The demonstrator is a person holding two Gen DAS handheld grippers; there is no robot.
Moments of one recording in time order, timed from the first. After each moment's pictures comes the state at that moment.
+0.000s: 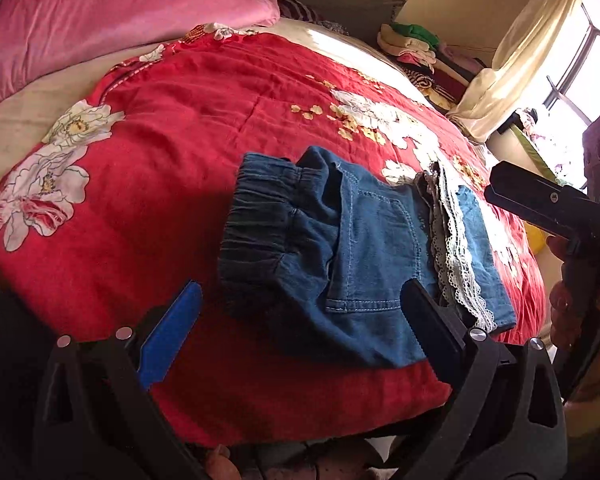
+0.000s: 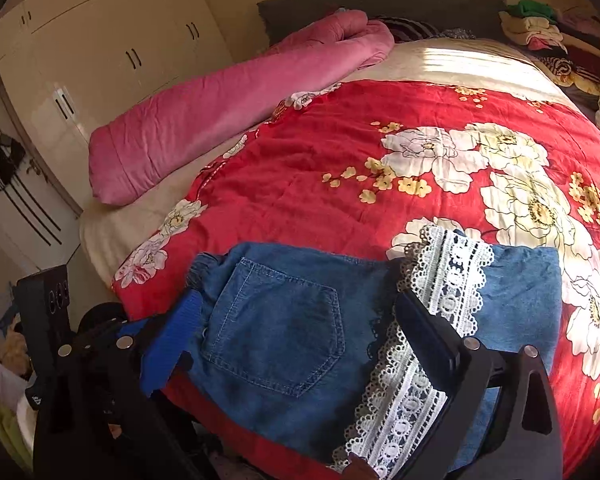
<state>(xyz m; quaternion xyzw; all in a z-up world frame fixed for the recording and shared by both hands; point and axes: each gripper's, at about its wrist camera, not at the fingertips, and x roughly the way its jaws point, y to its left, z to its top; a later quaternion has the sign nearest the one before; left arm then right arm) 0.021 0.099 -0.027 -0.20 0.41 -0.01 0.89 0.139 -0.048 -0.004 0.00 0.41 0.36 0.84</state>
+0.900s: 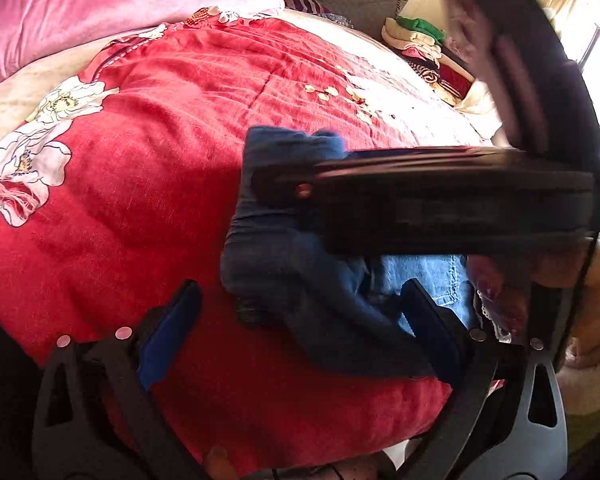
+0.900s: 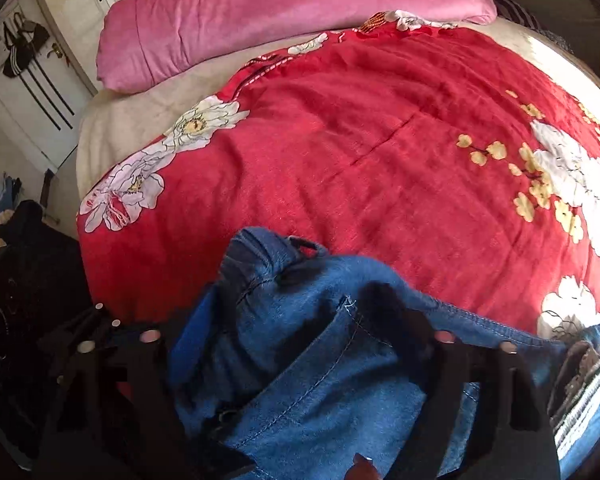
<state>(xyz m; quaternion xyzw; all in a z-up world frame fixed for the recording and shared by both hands) 0.035 0.107 -0.060 -0.20 0.42 -0.01 0.89 0.170 0.106 -0.081 -0.16 0.49 0.43 0.74</state>
